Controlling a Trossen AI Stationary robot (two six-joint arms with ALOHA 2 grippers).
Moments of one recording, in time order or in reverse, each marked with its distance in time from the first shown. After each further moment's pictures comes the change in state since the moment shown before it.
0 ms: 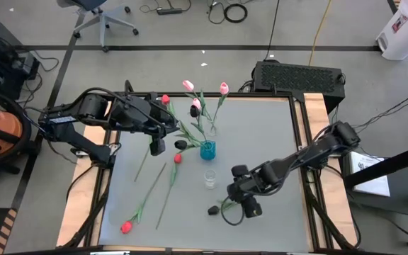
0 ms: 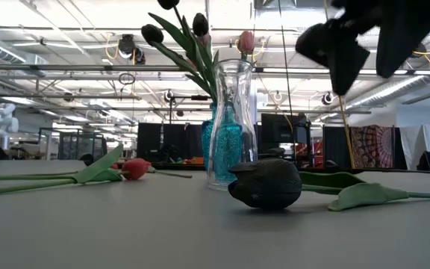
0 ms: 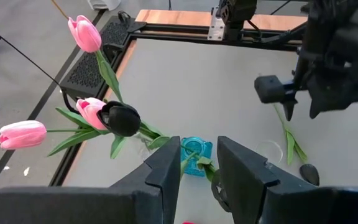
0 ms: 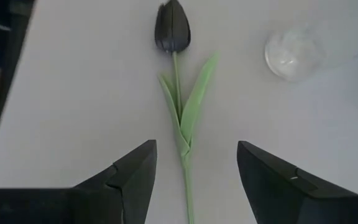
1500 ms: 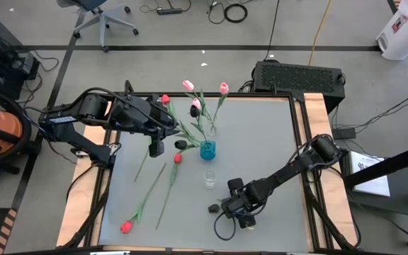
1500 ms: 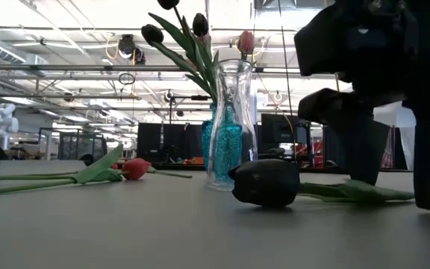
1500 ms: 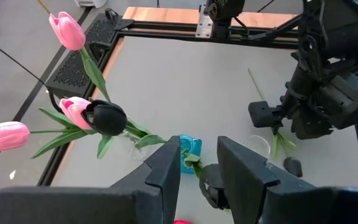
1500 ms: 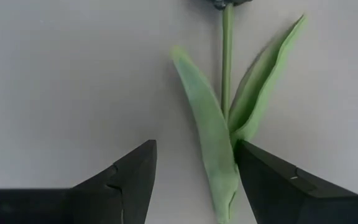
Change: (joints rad) left arm 0.000 0.000 0.000 -0.003 0.052 0.002; right arm 0.069 0.268 0.000 0.111 0.013 0.064
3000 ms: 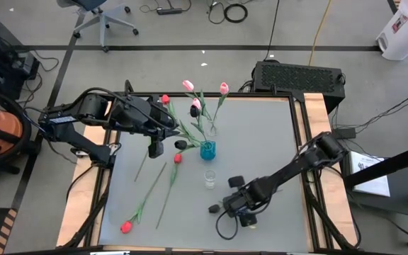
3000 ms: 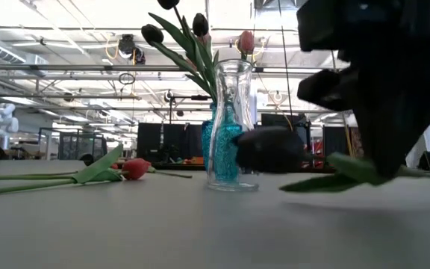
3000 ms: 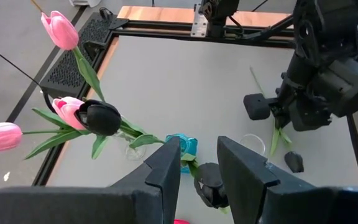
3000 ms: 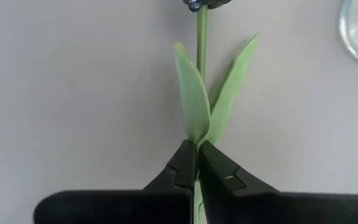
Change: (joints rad) left arm 0.000 0.000 0.000 0.000 0.018 0.001; right arm 0.002 -0.065 -0.001 -0.032 0.043 -0.010
